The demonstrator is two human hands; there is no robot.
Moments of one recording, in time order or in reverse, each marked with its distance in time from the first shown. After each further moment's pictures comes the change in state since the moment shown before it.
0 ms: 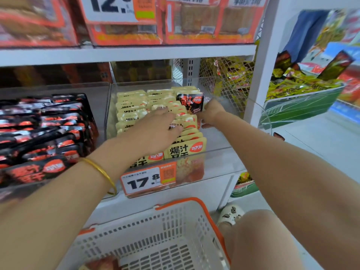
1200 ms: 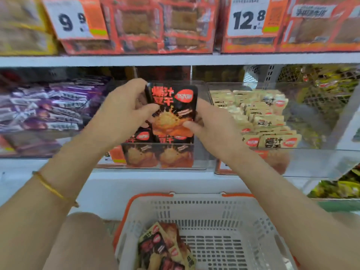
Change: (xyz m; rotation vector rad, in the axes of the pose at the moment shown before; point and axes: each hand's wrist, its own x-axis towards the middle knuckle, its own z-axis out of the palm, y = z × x) left_hand -0.196 -0.127 -0.077 -0.400 0.606 -0.175; right_hand -0.206 -0.100 0.126 -0.295 0.007 -0.963
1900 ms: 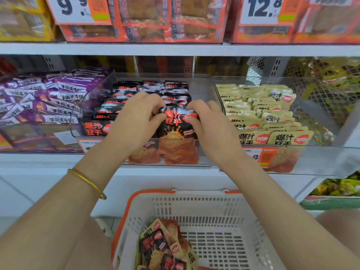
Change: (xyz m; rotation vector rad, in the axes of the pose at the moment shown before) left_hand 0.003 -0.044 0.031 0.329 0.046 0.104; right_hand -0.004 -0.008 0.028 -0.136 0.020 0.079
